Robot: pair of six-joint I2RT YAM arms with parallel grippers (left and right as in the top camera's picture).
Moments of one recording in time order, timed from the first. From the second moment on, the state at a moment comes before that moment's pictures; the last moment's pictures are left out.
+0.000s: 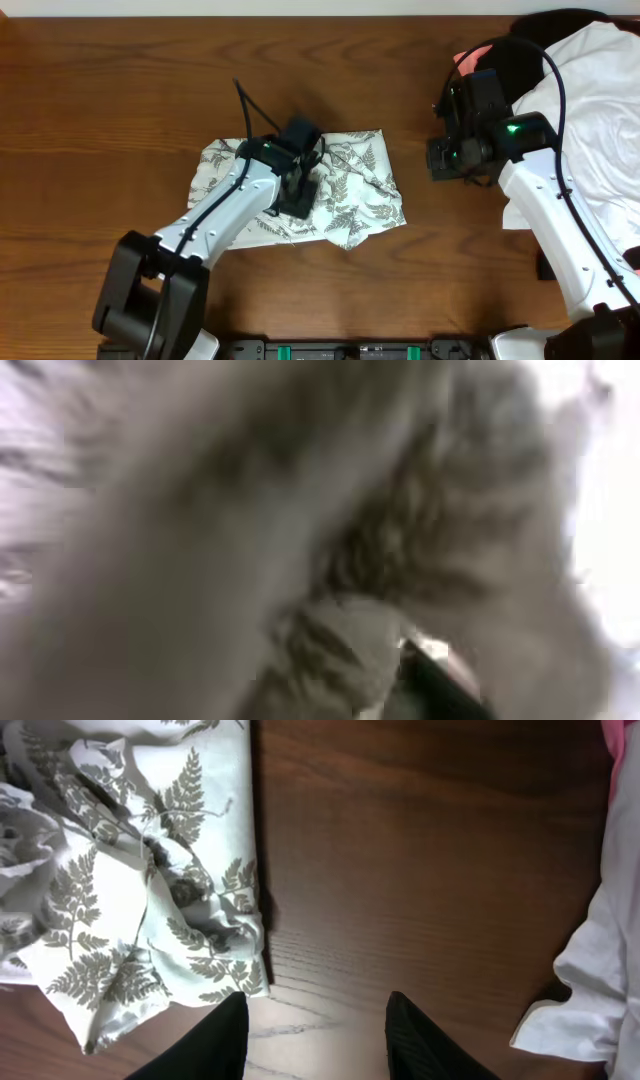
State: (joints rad) left arm -0.49 1.69 1.13 -0.87 0.03 -0.17; right arm 0.26 1.52 1.32 -1.03 -0.03 0.16
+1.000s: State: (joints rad) left arm -0.51 1.67 1.19 -0.63 0.05 -0.45; right arm 0.26 1.52 1.32 -1.03 -0.03 0.16
